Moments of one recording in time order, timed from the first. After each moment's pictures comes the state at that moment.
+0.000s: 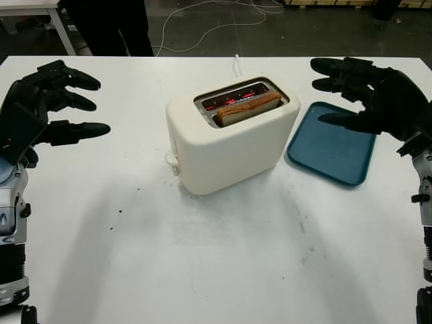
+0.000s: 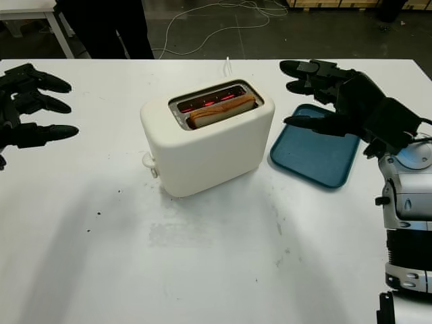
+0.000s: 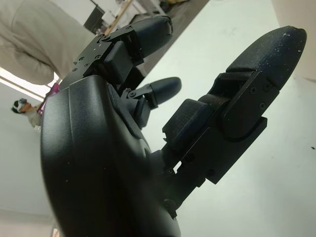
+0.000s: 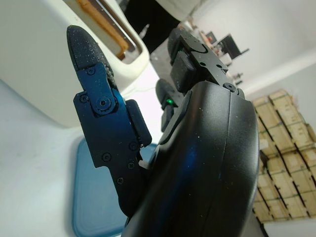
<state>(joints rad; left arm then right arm) -0.36 0.57 0.29 -0.01 -0.08 0.07 -0.31 -0.47 -0.63 -0.17 0.08 0.18 0.07 0.59</state>
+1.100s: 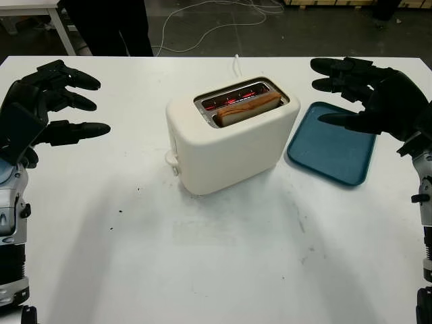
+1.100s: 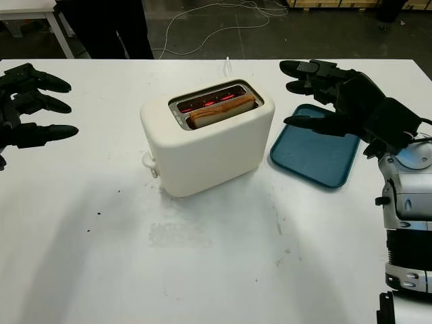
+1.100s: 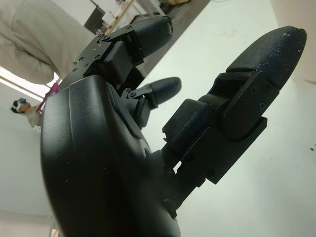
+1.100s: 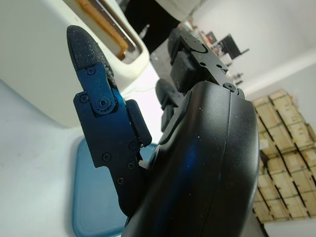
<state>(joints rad) -0.36 0.57 0.30 -0.01 -0.09 0.07 -0.31 -0.47 -0.63 -0.17 0.08 0.18 0.07 0.59</state>
